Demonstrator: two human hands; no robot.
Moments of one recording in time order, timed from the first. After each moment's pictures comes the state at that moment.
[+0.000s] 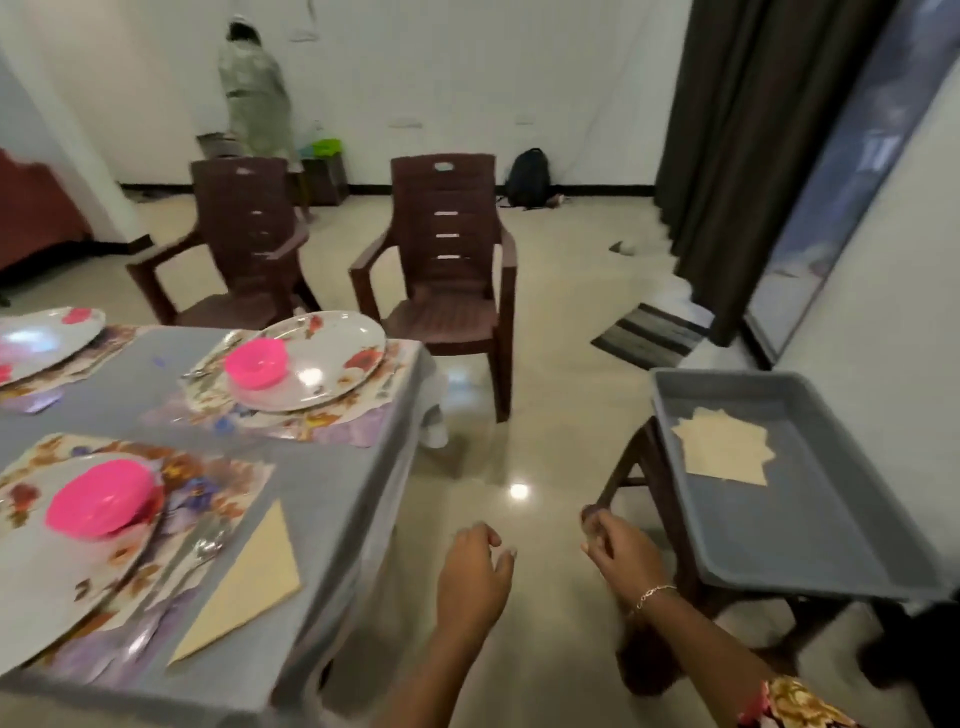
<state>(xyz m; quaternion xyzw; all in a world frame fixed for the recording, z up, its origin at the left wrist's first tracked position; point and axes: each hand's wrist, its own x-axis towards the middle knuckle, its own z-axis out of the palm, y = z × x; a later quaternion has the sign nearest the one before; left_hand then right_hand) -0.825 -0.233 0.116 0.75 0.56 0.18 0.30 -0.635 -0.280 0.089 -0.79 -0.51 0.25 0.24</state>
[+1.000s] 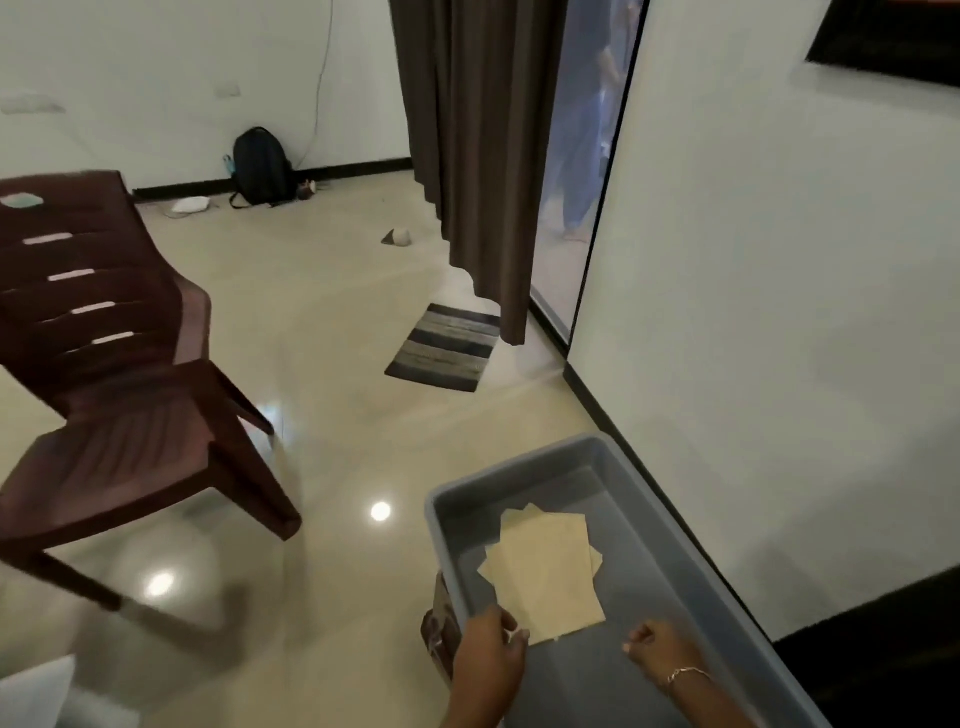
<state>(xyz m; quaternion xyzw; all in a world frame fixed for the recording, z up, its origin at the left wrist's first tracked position) -0.384 -0.066 0.023 0.80 0.40 -0.08 0.45 -0.239 -0.222 -0.010 -0.89 -0.02 0.40 0.21</state>
